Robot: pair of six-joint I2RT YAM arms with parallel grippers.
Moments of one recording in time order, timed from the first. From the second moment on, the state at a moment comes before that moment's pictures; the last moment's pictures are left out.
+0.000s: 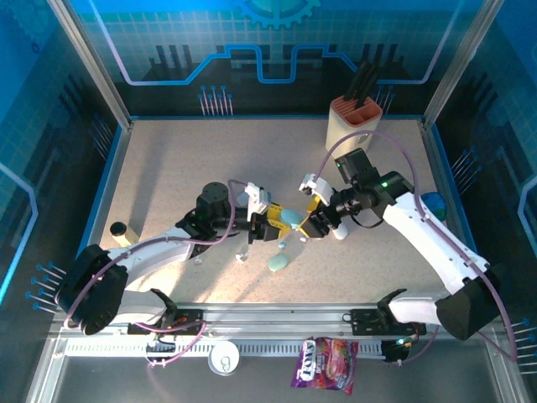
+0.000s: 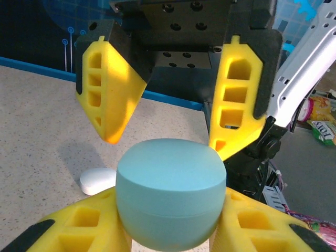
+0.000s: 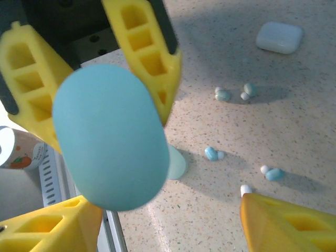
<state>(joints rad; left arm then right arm) -0.61 1.32 0.63 0.53 0.88 -0.09 0.47 1.26 1.20 -0.98 -0.61 -0.39</state>
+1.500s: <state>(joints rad) -0.61 1.31 0.48 0.92 0.68 -0.13 0.30 1.24 0.69 -0.28 -0.42 0.56</state>
